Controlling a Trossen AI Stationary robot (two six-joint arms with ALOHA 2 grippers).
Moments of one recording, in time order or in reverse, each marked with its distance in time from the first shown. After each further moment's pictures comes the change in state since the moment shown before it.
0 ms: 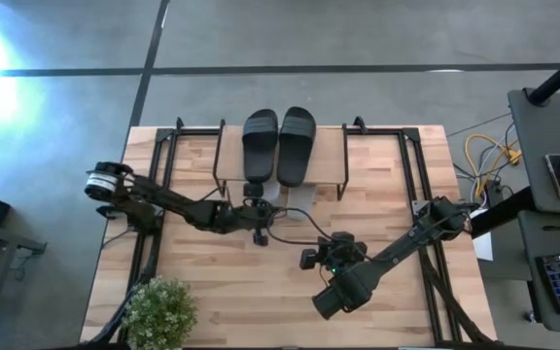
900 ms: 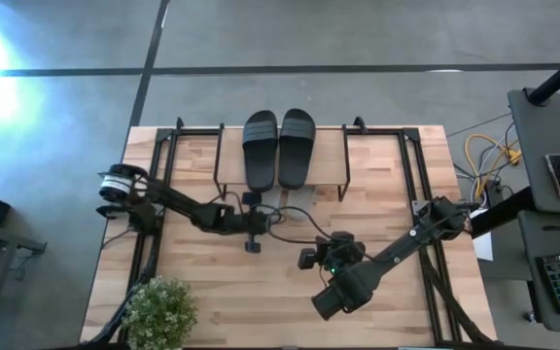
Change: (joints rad) left arm 0.037 0.131 -0.043 -0.086 0.157 -0.127; right arm 0.000 -0.001 0.032 -0.002 0.028 0.006
